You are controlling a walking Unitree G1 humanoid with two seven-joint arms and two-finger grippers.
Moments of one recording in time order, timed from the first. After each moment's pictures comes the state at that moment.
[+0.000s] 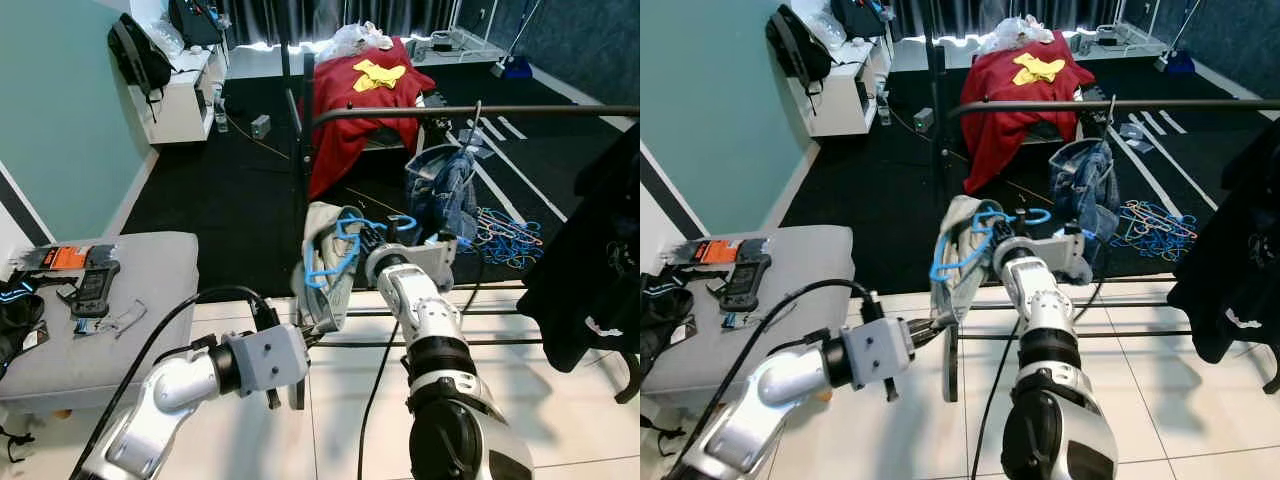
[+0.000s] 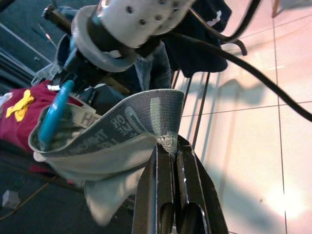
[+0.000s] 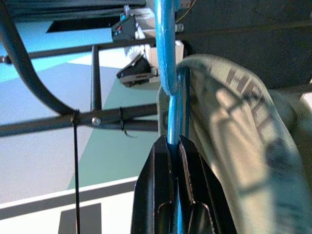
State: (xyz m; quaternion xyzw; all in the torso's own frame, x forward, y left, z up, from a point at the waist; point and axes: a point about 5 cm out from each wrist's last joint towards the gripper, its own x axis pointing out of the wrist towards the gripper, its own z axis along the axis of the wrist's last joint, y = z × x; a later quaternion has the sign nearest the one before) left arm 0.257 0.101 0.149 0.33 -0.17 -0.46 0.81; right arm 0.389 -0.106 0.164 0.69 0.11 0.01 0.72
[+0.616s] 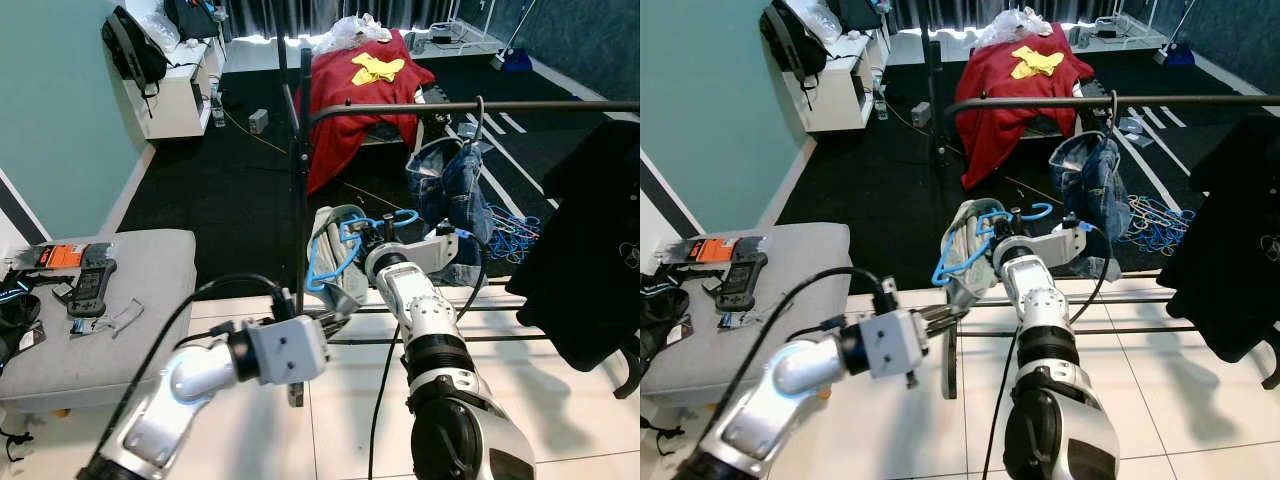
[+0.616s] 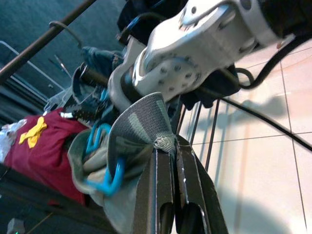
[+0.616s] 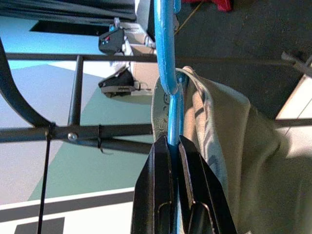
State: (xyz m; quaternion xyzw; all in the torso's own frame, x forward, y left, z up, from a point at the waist) left arm 0.256 0.097 0.173 0.30 -0.23 -0.45 0.81; right arm 0.392 -0.120 0.161 0.63 0.08 -0.02 0.78
